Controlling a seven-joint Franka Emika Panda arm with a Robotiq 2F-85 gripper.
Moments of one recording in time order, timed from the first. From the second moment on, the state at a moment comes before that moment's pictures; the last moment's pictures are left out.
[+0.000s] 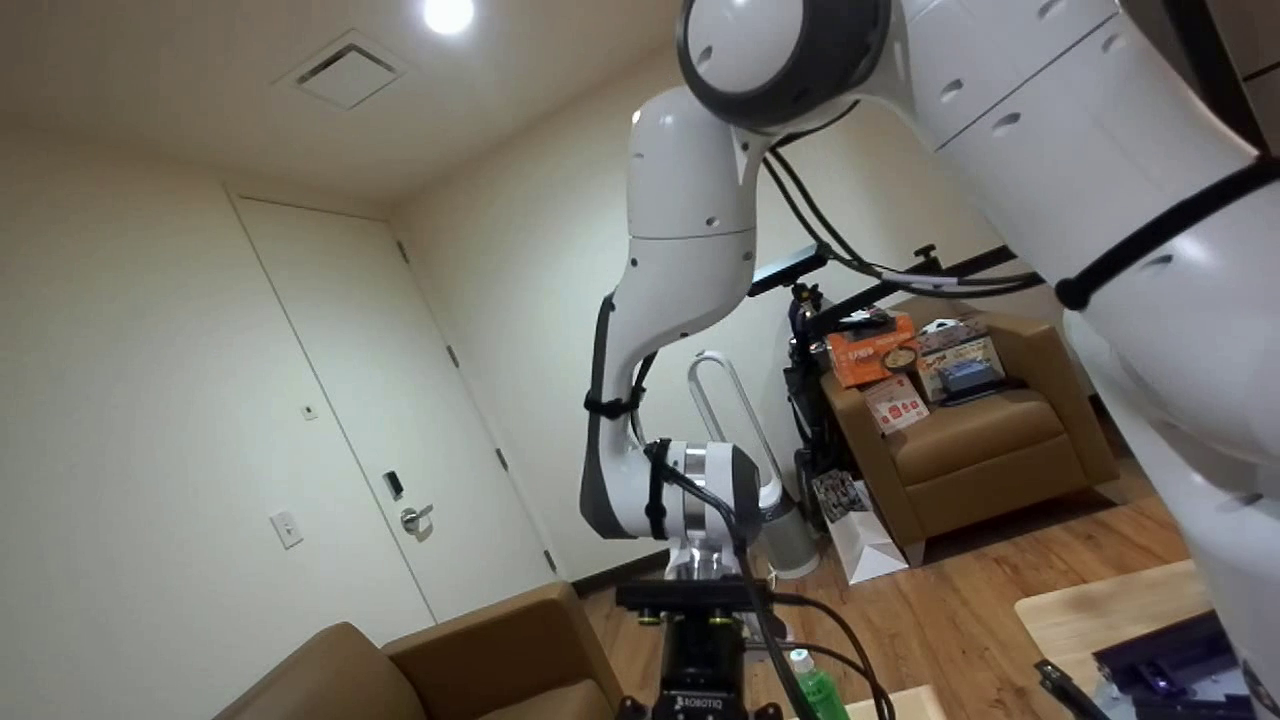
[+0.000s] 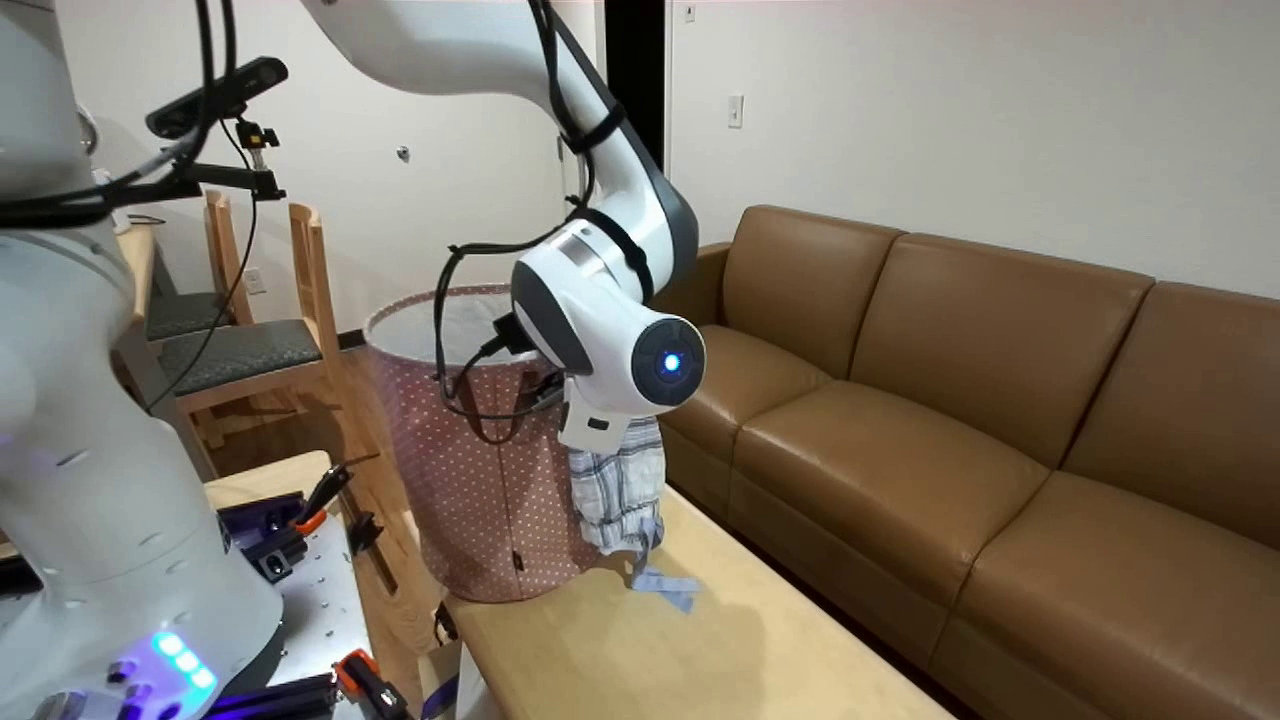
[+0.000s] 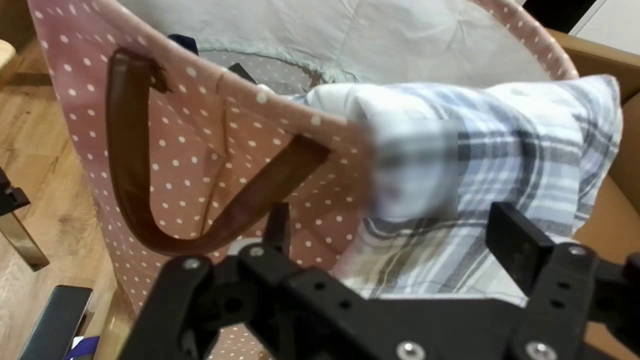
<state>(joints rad) -0.09 0.23 -0.22 -2.47 1.23 1.89 0.17</state>
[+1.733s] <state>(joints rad) -0.09 0.73 -0.17 -2.14 1.23 1.72 0.26</state>
